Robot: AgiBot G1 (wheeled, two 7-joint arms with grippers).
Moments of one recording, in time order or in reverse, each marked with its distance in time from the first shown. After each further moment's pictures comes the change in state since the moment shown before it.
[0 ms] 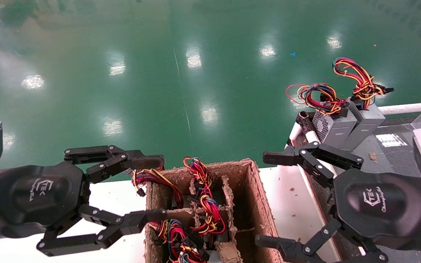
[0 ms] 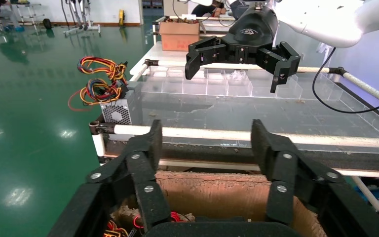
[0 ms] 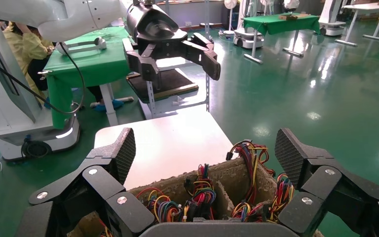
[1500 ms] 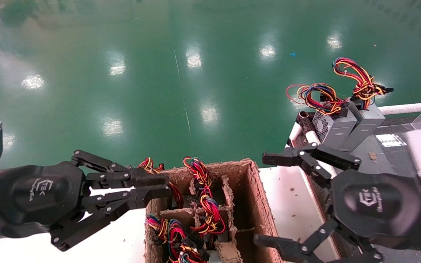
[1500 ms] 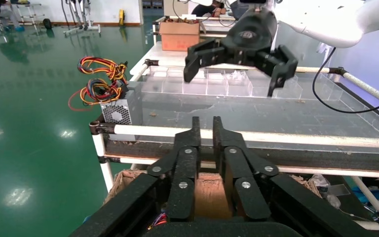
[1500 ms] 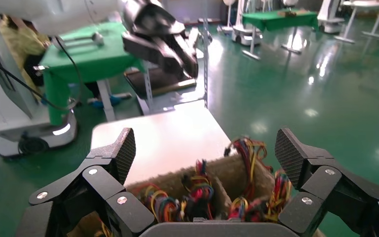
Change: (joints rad) left arm 0.000 0.000 0.000 0.000 0.000 0.000 0.000; right arm -0.002 0.000 -0.014 0.016 -0.043 0.027 0.004
